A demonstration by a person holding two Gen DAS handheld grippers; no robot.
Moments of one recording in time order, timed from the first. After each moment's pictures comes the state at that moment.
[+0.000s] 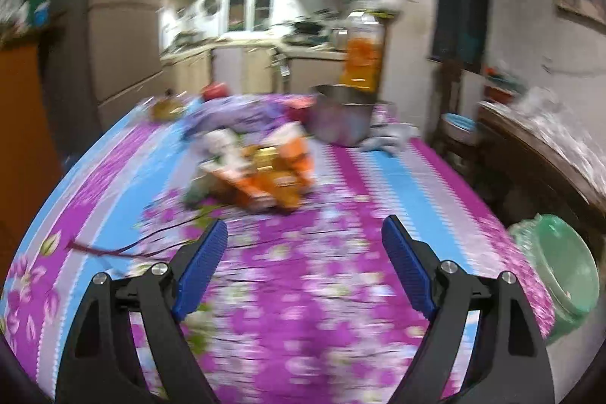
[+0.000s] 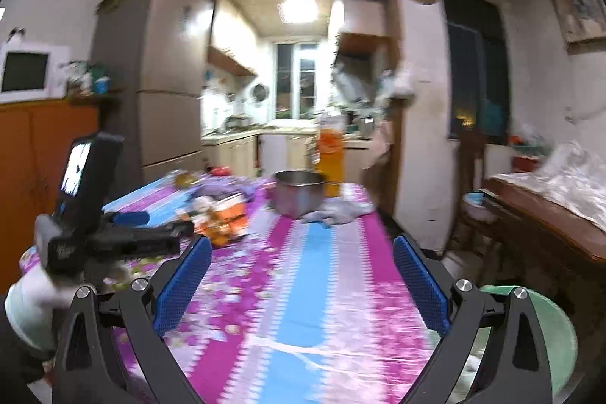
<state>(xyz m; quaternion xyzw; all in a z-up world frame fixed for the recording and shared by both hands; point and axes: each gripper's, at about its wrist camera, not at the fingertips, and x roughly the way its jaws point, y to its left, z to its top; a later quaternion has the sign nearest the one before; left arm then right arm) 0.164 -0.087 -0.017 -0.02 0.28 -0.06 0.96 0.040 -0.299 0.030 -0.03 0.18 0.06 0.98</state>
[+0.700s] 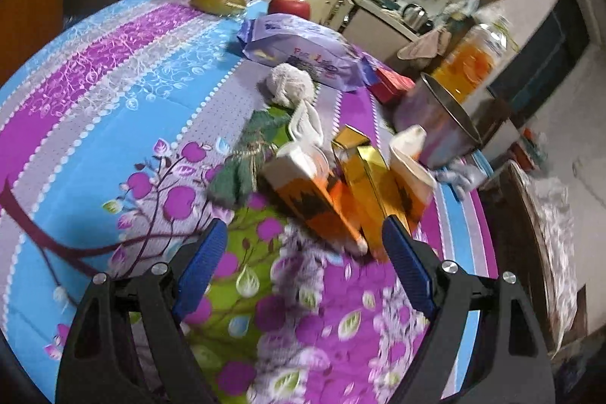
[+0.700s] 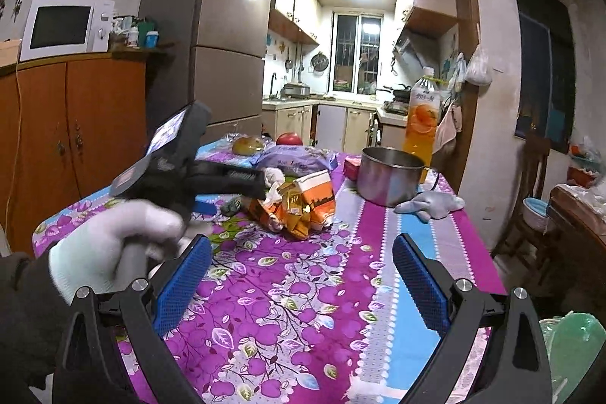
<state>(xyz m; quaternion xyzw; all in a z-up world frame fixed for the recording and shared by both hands) 0.295 -0.008 -0.063 -0.23 0.40 -0.04 0.88 0.128 -0.207 -0.013 -0.06 0.23 0.14 0.96</state>
